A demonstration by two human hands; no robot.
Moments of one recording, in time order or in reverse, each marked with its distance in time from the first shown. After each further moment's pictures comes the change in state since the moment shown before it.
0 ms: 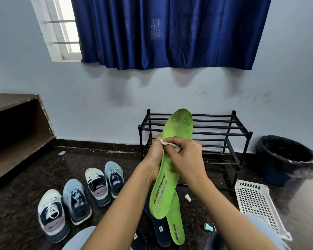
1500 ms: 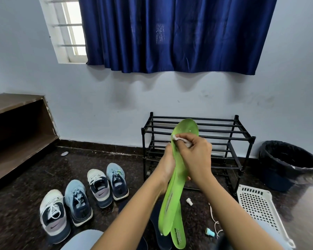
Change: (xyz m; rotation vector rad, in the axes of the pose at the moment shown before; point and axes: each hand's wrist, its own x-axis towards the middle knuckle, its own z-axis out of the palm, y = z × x) left_hand -0.001 -0.029 -0.002 0.196 -0.023 0.072; right_hand 0.015 0.007 -0.003 -0.040 0.158 0.051
